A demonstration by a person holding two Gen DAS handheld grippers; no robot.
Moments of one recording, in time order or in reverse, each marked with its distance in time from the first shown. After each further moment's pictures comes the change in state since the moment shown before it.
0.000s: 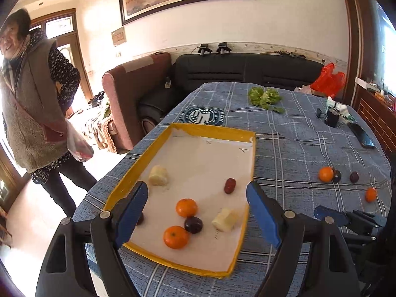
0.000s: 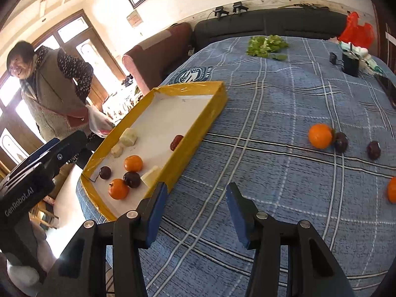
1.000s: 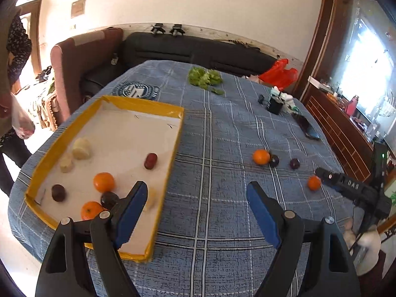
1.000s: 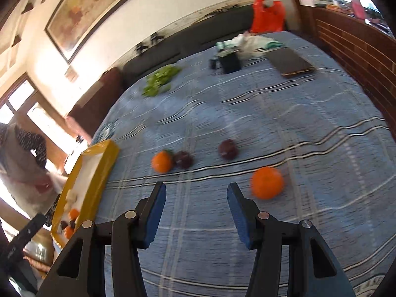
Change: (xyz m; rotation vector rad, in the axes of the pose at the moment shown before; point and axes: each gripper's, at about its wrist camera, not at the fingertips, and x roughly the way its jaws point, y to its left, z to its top) left arm 0.001 -0.035 -0.023 -0.046 0.111 -0.378; right arm -0.098 -0.174 -0.013 0.329 -0.175 -0.249
